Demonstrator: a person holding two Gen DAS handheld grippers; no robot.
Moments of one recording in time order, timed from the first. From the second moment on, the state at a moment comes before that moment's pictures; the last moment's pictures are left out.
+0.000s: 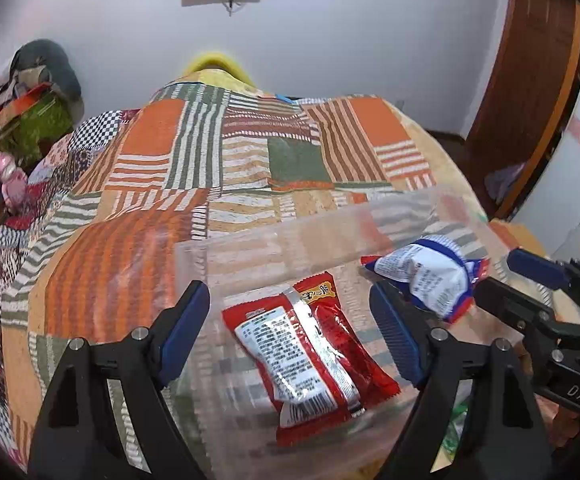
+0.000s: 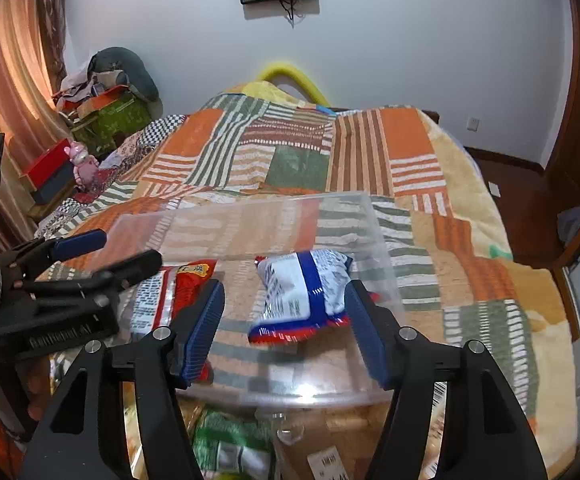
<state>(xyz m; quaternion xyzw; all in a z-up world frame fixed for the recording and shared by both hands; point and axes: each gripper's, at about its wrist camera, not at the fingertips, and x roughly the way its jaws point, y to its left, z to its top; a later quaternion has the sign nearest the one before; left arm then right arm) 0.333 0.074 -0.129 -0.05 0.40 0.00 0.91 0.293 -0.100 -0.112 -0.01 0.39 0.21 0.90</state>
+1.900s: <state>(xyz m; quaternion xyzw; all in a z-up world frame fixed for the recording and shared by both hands) 0.166 0.165 -0.217 -0.06 0.51 0.05 0.86 0.228 -0.140 -0.185 -0.04 0.50 0.21 0.84</state>
